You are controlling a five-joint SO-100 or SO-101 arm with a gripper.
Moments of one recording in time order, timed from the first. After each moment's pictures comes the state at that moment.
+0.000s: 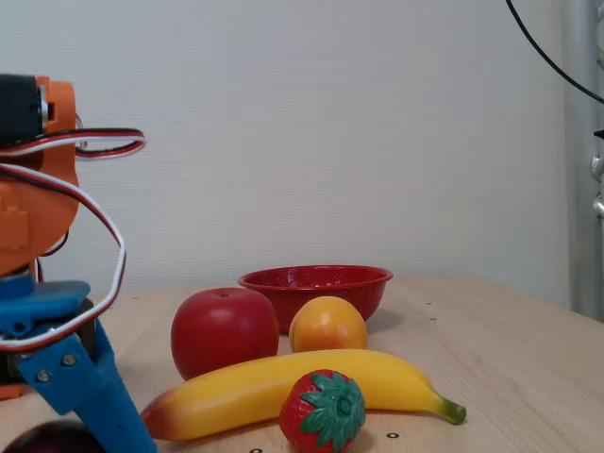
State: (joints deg) arm -66.6 36.7 33.3 95.5 78.7
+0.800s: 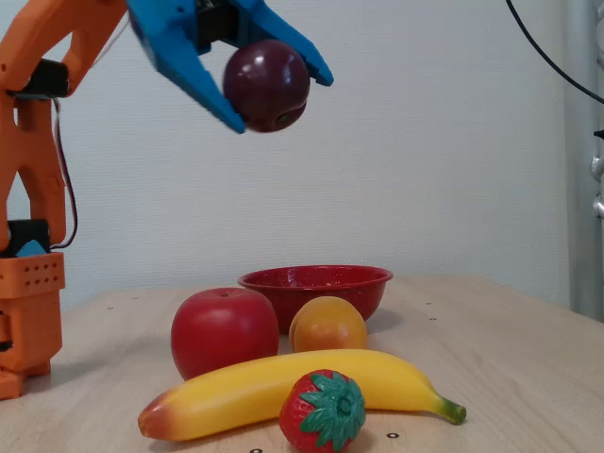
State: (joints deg) arm -29.0 87.0 41.7 103.5 44.8
